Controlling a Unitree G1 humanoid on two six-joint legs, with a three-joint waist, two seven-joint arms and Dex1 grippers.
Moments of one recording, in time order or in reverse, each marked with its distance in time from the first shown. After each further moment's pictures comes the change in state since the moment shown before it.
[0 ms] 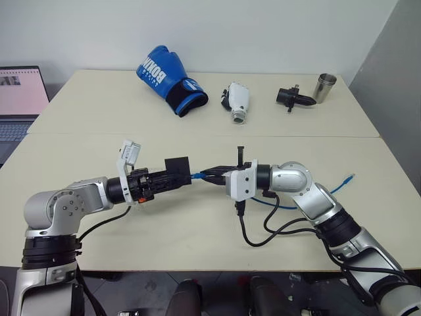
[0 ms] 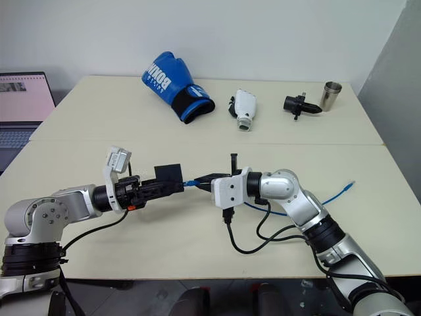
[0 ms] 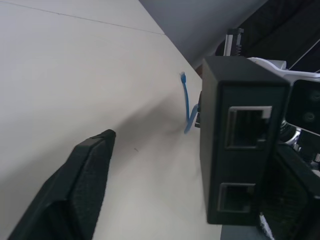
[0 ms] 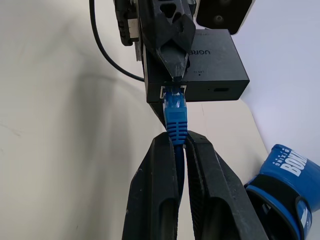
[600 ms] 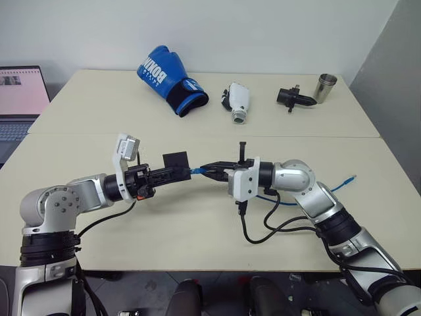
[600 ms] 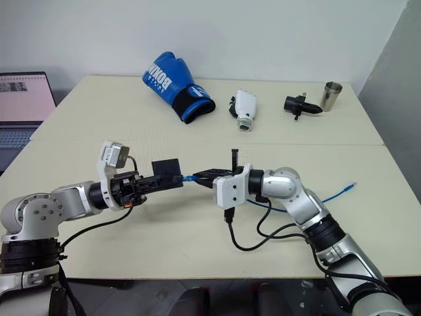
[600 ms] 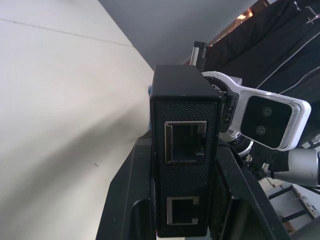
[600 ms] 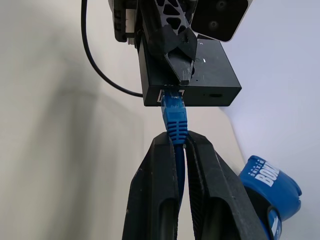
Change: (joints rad) left arm -0.032 0.001 0.040 0.007 -0.122 0.071 0.002; right arm 0.000 0.031 -0.044 0.031 -0.029 -0.125 -0.038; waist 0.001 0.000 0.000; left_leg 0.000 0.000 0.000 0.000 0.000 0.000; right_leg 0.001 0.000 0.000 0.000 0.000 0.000
